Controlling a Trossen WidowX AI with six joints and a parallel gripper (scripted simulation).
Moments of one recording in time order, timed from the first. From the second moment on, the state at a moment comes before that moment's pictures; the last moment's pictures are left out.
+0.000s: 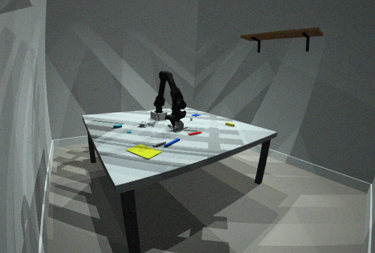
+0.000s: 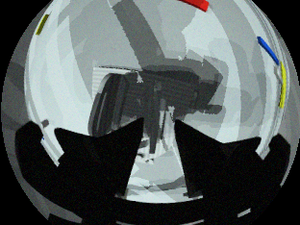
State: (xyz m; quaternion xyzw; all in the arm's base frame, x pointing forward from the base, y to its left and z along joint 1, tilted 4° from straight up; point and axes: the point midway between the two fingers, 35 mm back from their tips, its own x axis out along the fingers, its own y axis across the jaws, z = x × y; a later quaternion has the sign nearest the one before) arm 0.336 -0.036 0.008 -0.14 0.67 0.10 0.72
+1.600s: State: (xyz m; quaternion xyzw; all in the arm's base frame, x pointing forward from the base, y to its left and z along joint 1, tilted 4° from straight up) arm 0.329 -0.040 0.071 -0.14 0.66 0.11 0.73
